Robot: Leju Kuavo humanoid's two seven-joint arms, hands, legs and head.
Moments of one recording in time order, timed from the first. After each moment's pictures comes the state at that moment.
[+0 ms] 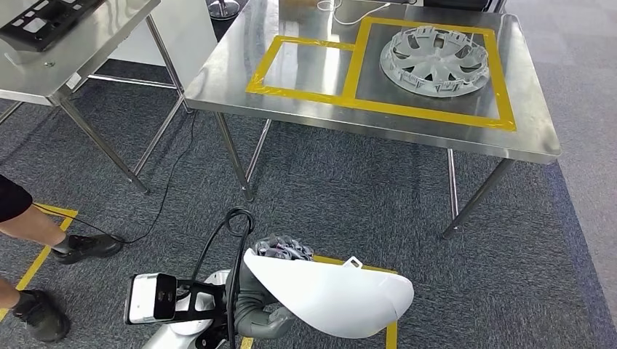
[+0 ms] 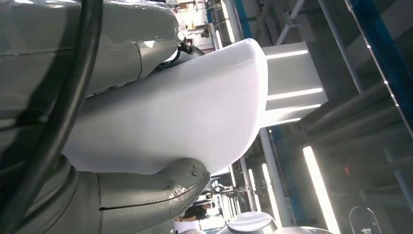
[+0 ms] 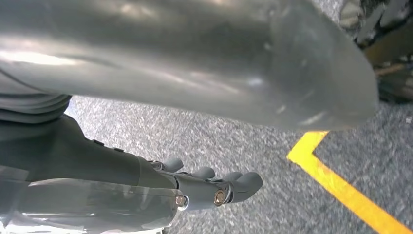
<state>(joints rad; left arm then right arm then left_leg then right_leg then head) -0.26 -0.05 -0.72 -1.66 0.23 -0.52 -0.54 -0.08 0.03 -1.06 -0.20 1.41 0.11 -0.10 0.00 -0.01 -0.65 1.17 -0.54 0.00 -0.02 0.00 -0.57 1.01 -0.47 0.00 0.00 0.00</state>
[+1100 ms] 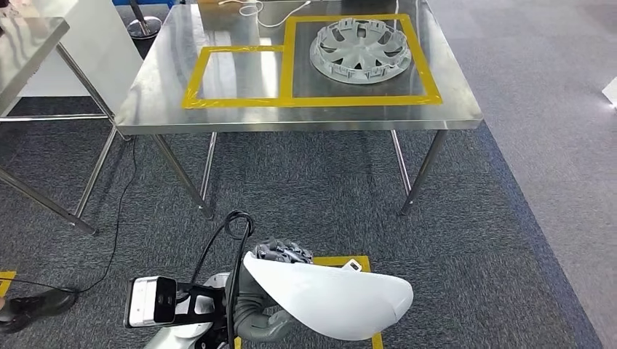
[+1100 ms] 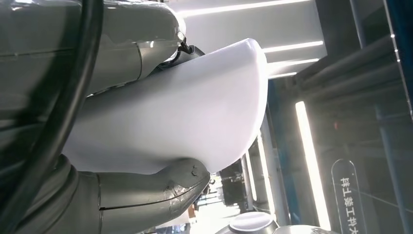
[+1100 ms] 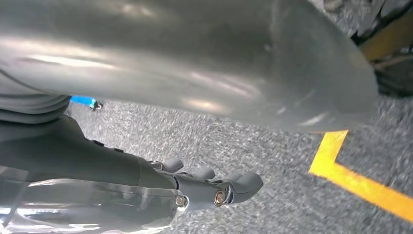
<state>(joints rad) -0.25 -0.05 -0.72 -1.67 0.22 -0.52 -0.54 -0.08 0.03 -1.08 -0.20 1.42 0.11 -0.10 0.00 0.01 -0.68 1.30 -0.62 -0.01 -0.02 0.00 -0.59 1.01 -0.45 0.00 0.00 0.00</state>
